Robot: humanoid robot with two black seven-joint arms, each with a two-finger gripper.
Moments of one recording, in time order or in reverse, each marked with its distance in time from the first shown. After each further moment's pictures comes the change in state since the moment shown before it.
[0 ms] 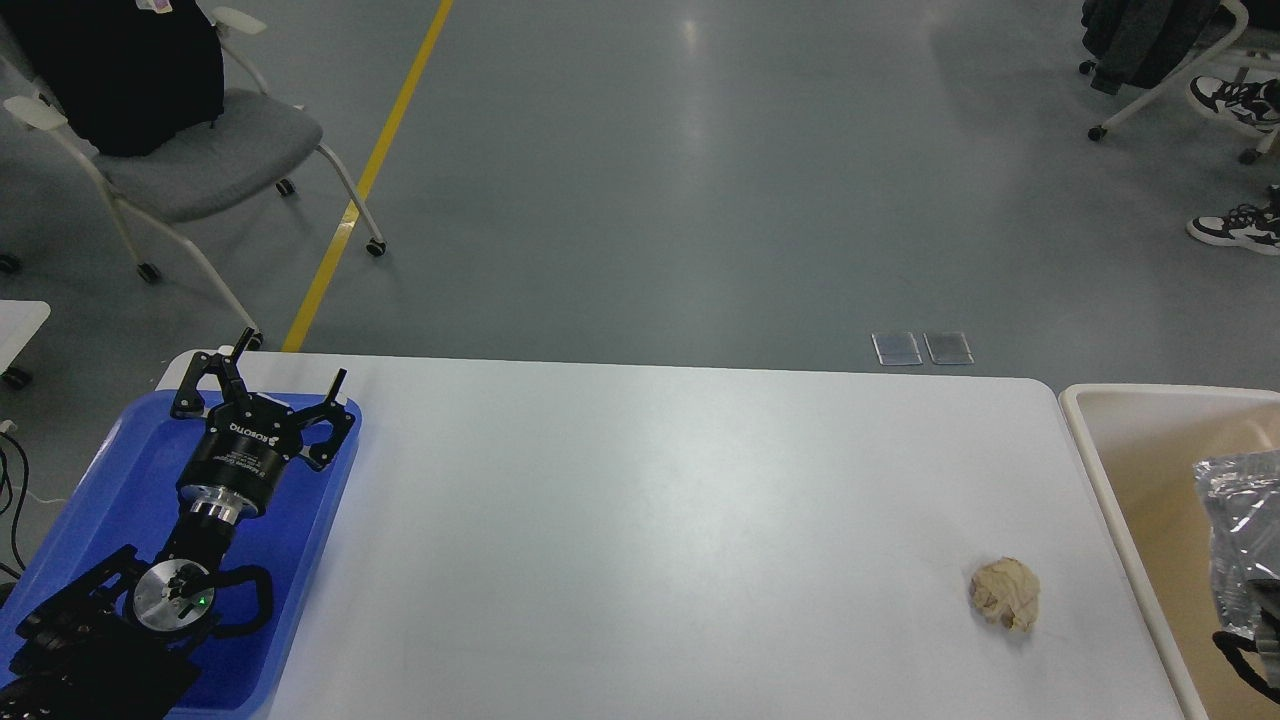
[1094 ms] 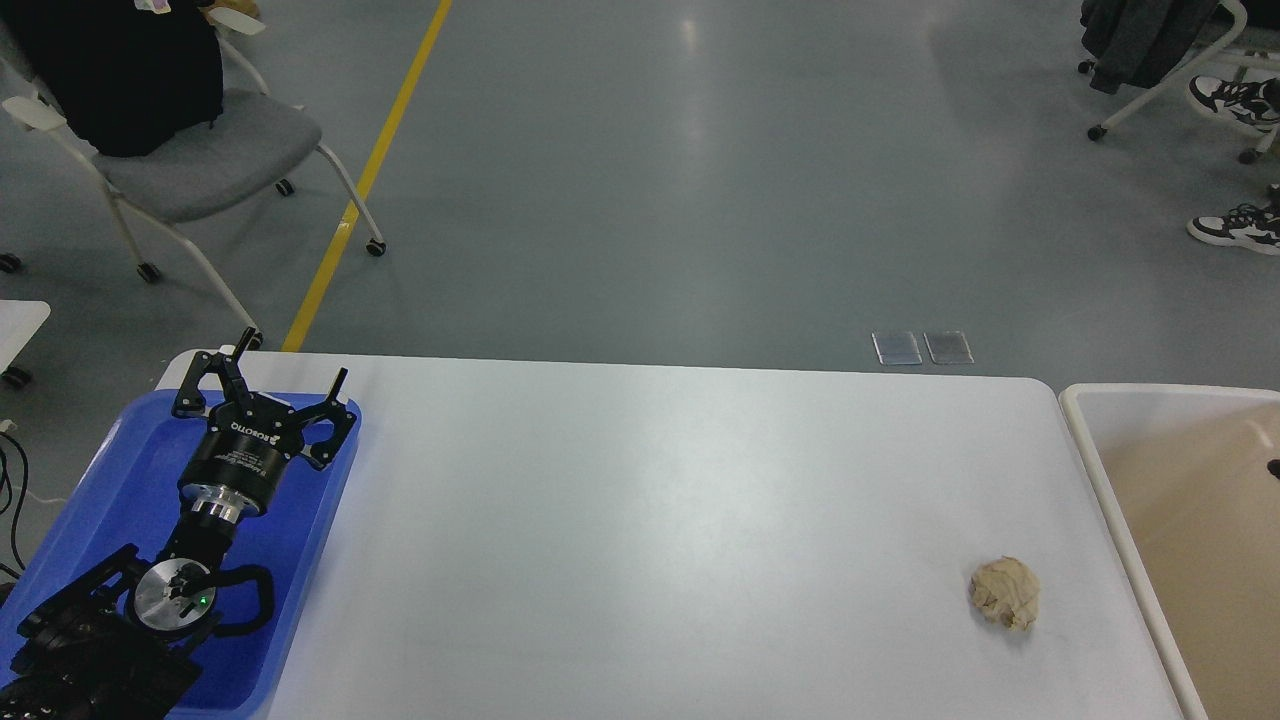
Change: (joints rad) left arm -0.002 -0.002 0.002 0.000 0.000 0.000 -0.001; right arm 0.347 -0.132 -0.135 0.040 -0.055 0.218 0.022
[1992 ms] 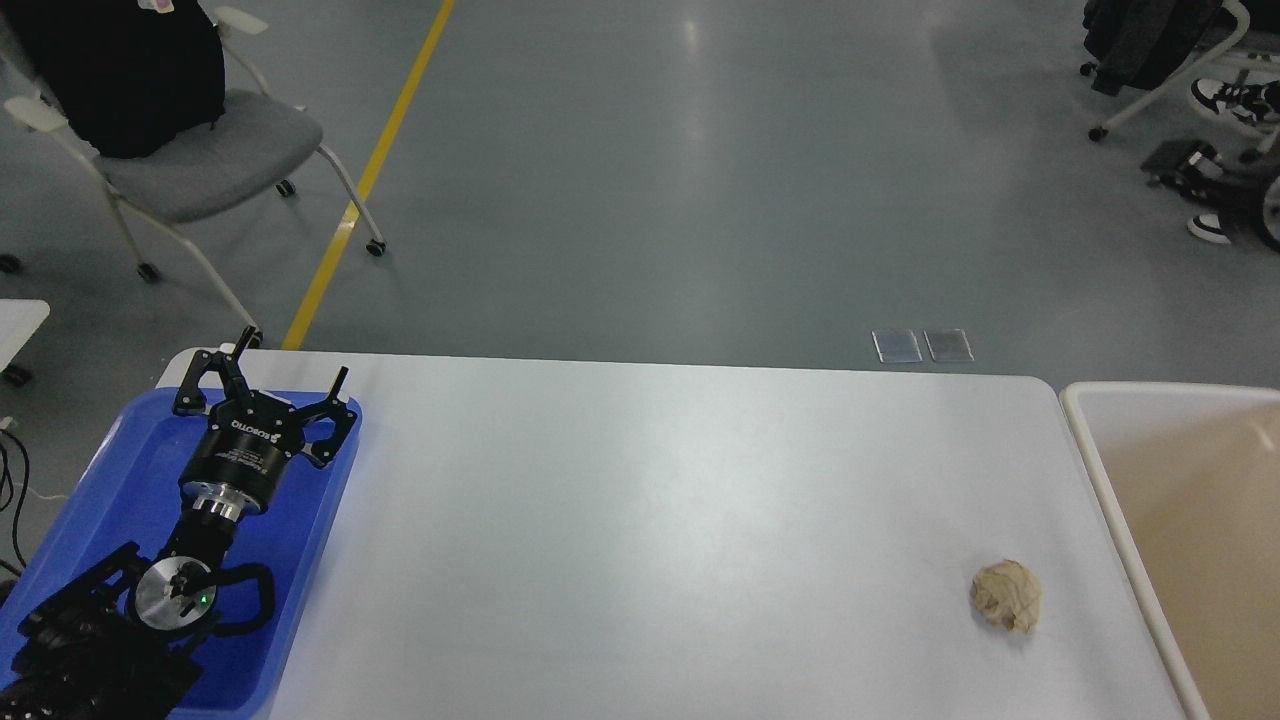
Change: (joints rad) left arm -0.002 -0.001 0.002 0.000 0.000 -0.001 0.003; right arm 0.916 -0.130 -0.822 0.823 -0.061 0.061 0.031
